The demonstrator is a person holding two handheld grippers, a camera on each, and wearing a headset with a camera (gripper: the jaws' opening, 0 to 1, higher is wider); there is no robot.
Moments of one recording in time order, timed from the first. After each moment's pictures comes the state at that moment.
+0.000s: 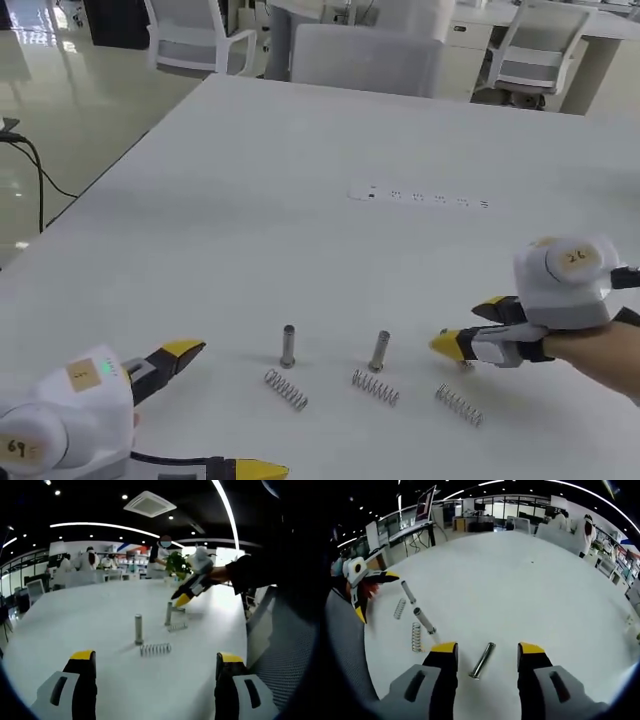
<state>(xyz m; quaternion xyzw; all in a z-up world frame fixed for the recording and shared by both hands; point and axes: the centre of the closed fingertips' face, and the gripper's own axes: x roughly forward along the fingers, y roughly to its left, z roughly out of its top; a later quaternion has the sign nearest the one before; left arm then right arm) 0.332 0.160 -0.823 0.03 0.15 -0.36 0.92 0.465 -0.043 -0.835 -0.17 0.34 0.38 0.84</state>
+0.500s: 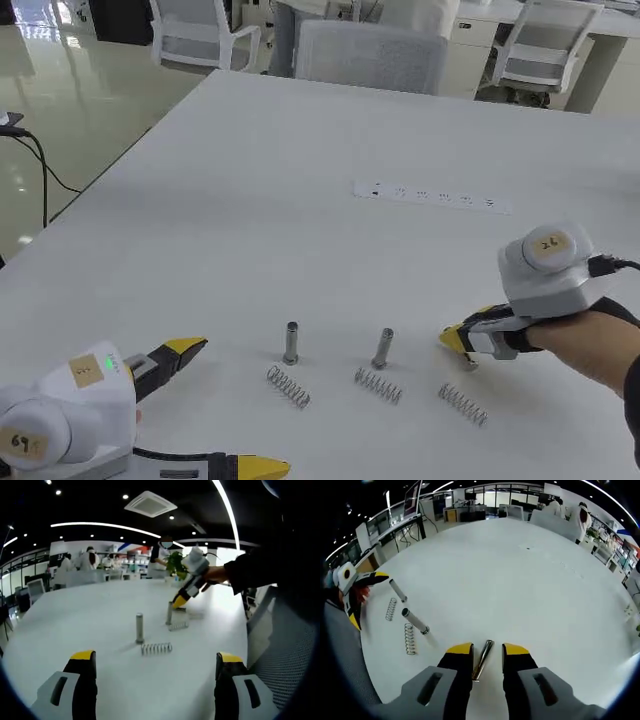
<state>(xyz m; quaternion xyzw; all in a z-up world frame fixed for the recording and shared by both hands) 0.332 0.161 -0.824 0.03 0.15 -0.36 0.92 0.470 -0.045 -0.850 -0.17 0.39 0.35 0.84</state>
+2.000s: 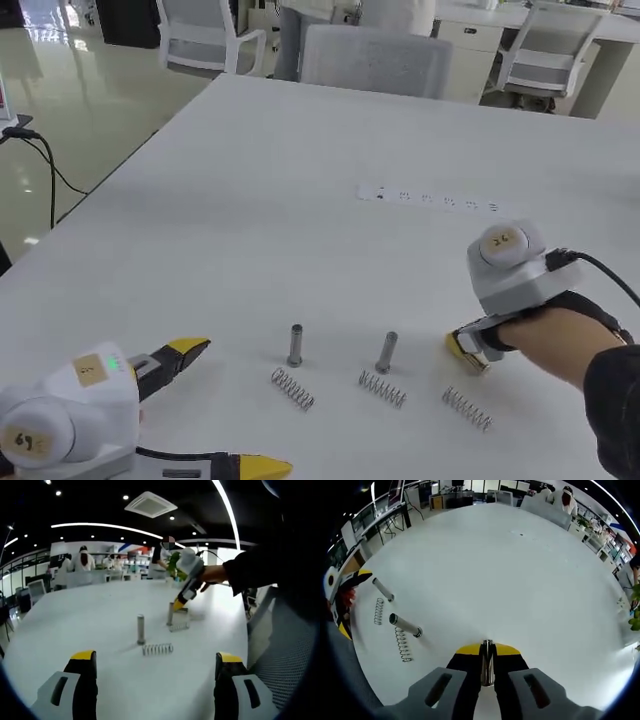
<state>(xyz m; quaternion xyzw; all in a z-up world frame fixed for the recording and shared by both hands) 0.332 0.165 -0.821 0.03 0.14 -0.36 0.92 0.468 -0.046 -0.860 -0.19 0.45 0.28 0.83</state>
